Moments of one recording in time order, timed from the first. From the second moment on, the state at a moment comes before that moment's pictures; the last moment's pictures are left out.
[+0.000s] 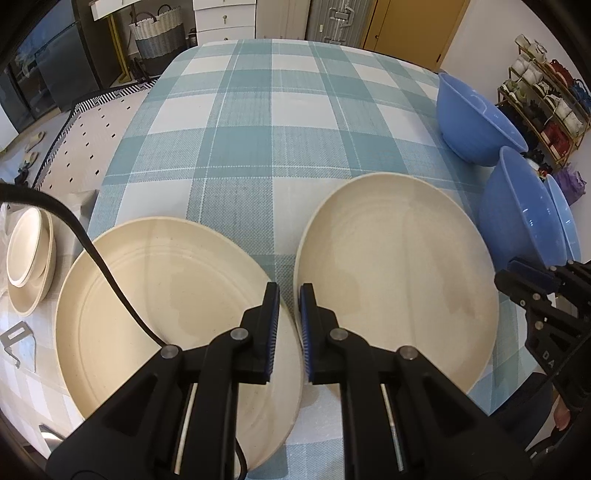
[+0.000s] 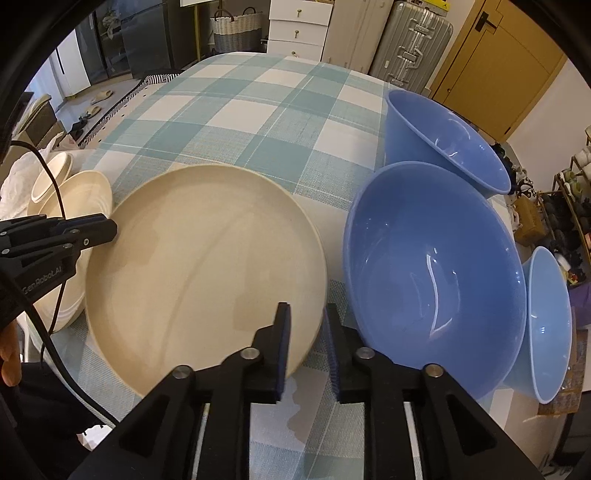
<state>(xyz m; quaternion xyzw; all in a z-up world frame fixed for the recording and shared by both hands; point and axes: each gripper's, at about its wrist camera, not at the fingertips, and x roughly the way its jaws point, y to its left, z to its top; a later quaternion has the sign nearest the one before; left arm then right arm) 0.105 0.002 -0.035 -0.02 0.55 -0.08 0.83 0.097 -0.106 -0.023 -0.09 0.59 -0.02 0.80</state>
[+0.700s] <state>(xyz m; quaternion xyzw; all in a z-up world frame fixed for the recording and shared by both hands) 0.079 0.037 -0.003 -0.03 0.53 -0.08 0.85 0.069 -0.096 0.008 -0.02 0.56 0.04 0.83</state>
